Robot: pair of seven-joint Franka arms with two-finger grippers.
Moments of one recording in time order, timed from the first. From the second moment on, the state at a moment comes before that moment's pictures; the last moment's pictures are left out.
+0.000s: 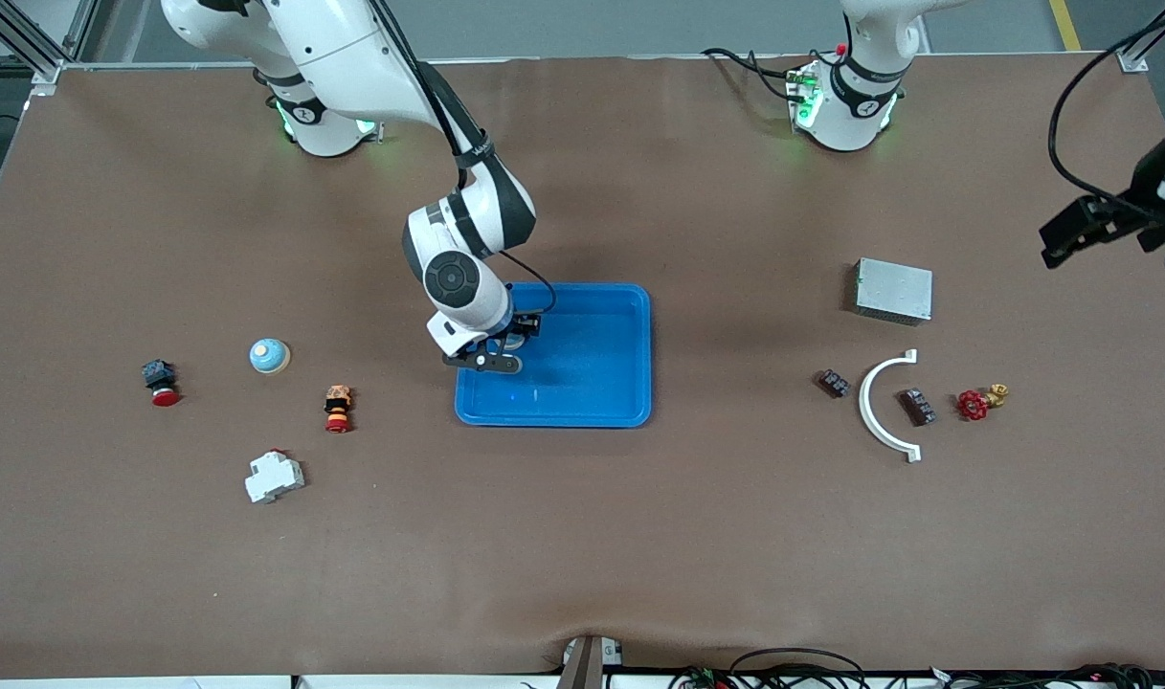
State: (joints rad) left arm 0.15 -0.02 -0.25 -1.52 0.13 1.52 -0.20; right arm 0.80 0.60 -0.16 -1.89 0.37 2.35 0.53
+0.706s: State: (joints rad) left arm 0.05 -0.10 -0.17 -1.60 0.06 1.49 -0.19; right arm 0.80 0.49 -0.29 -1.84 0.29 2.11 0.46
